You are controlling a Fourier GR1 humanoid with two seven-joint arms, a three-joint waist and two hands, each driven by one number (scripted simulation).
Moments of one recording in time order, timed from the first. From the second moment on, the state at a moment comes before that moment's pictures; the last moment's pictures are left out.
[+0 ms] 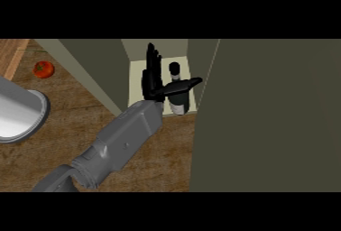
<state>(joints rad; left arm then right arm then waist) -1.04 0.00 -0.79 -0.37 1.49 0.52 -0.82 -0.12 -0.03 0.10 -2.29 -0.21 0.21 0.43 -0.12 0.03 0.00</state>
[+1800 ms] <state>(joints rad) -0.74 0.05 -0.90 -0.83 1.33 0.56 -0.92 -0.07 -0.04 0.08 -2.36 -0.17 0.16 0.49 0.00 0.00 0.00</state>
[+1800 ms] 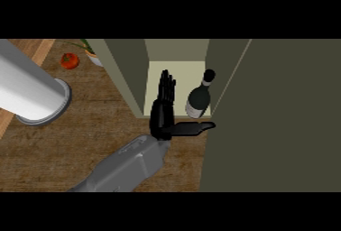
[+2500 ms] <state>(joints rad) -0.50 0.31 -0.92 -1.34 1.10 0.58 -0.77 -0.11 -0.09 -0.01 -2.36 -0.23 0.17 0.52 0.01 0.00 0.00</state>
